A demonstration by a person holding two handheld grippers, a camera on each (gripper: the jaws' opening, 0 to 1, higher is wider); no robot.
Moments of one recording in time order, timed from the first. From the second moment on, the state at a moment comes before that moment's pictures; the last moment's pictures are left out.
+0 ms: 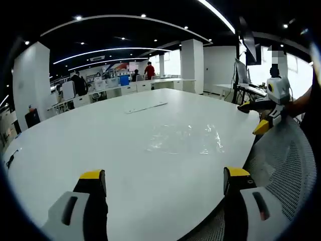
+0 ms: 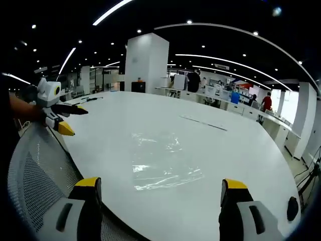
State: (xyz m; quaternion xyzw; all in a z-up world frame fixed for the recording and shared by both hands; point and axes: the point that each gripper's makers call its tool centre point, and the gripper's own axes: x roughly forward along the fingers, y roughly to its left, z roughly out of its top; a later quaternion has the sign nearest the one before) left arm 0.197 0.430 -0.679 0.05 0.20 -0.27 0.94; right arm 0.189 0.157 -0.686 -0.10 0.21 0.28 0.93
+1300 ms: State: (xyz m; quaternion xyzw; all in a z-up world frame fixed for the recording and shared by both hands) left arm 0.198 0.428 -0.682 0.06 0.20 -0.27 0.94; right arm 0.188 0.156 -0.687 -0.11 0.21 0.28 0.93
